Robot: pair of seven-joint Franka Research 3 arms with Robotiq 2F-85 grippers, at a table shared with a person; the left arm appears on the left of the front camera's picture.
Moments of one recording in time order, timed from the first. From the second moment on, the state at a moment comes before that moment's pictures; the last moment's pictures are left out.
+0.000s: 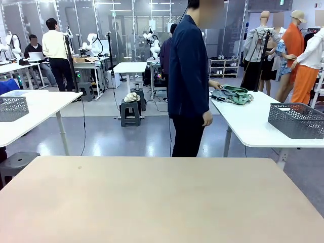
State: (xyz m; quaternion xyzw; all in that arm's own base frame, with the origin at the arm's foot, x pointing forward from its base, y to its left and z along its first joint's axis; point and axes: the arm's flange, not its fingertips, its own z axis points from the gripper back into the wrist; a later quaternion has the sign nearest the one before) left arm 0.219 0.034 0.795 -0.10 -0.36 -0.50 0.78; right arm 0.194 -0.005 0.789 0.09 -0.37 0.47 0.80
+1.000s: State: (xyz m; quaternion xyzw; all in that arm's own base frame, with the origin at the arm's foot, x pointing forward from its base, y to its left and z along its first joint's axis) left arm 0.219 0.034 0.795 -0.10 -0.36 -0.50 0.78; right arm 0.194 -0.005 0.789 0.09 -0.37 0.47 0.80
